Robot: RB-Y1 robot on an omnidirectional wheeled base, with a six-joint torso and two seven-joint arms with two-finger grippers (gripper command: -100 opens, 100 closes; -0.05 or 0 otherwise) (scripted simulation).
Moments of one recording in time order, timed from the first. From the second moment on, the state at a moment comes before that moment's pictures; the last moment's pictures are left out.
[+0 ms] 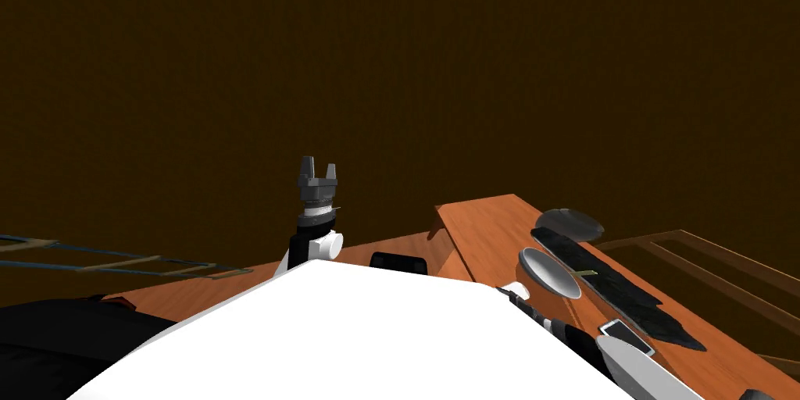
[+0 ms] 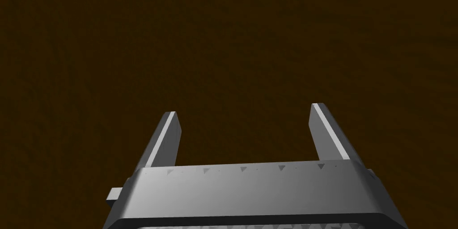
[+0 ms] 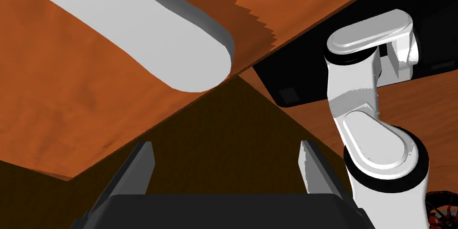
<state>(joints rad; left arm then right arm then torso) 0.49 0.01 -0.01 -2.28 0.04 -0.59 -0.05 0.65 -0.94 0.06 -1.32 1.30 -0.78 0.49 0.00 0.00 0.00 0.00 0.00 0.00</state>
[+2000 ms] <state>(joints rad) 0.49 0.01 -0.01 -2.28 0.04 -0.59 -0.05 0.54 -0.89 -0.02 -0.93 1.75 -0.83 0.77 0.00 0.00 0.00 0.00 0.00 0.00</state>
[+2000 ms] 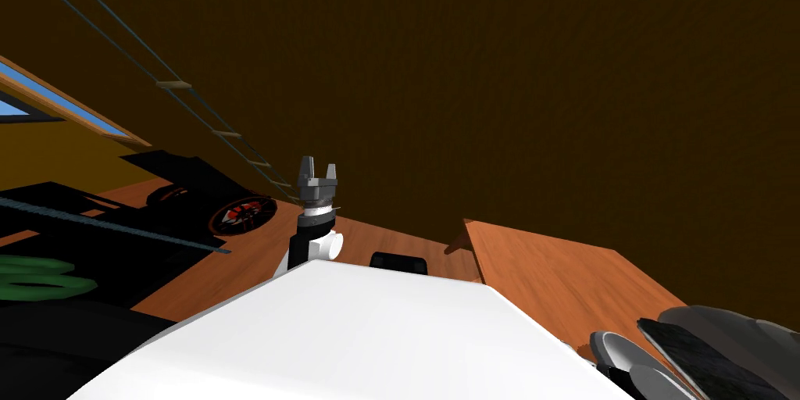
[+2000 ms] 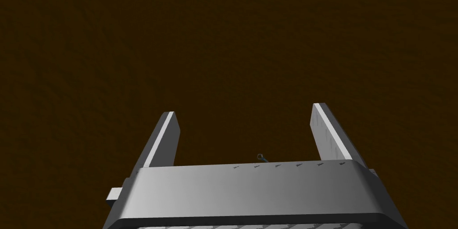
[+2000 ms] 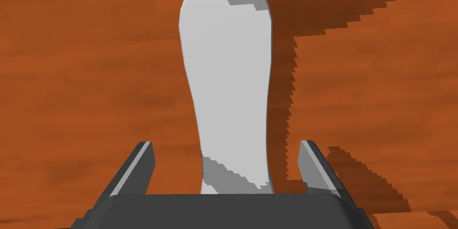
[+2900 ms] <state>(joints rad) 0.49 0.01 -0.01 -2.28 0.04 -0.59 -0.05 0.54 -0.84 0.01 -0.91 1.76 -0.77 0.76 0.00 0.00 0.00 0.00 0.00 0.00</state>
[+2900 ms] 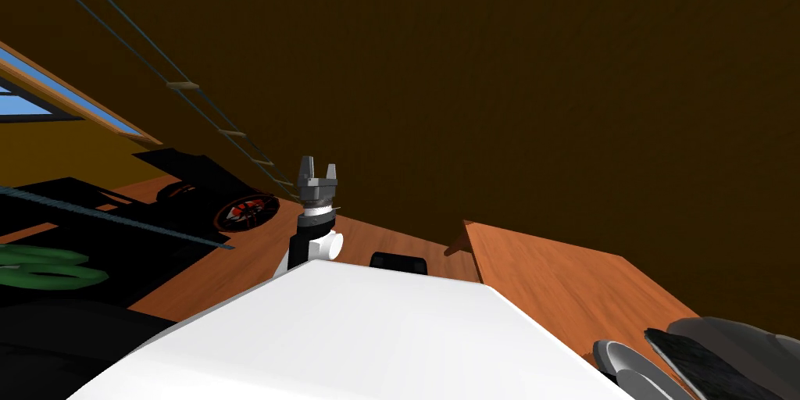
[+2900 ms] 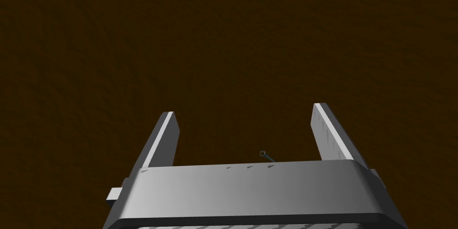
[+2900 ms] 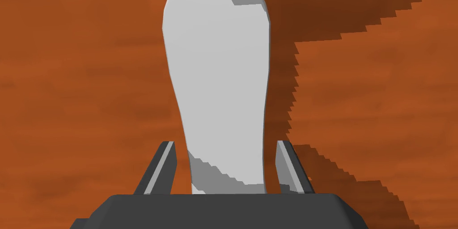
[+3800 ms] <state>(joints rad) 0.49 0.01 -0.01 -2.28 0.04 -0.59 -0.05 0.54 -0.96 -0.06 -0.91 1.75 -0.82 0.78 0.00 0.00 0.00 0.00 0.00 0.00</state>
